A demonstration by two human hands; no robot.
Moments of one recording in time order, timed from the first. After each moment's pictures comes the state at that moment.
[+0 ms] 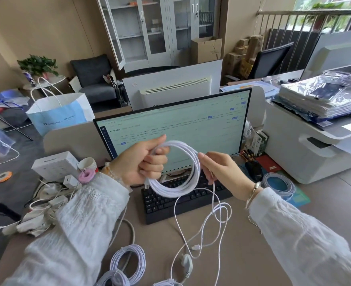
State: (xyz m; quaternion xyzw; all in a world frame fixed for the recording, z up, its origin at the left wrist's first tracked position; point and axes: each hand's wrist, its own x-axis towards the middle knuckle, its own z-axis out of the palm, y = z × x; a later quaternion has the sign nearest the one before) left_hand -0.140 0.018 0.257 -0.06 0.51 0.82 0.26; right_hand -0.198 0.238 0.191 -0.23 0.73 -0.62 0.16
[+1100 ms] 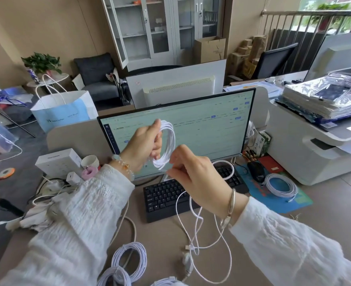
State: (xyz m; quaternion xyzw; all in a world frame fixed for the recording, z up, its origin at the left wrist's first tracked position) left_hand -0.154 0.017 0.254 -0.06 0.78 0.62 -0.07; right_hand -0.150 0.190 0.218 -0.46 0.76 -0.44 -0.13
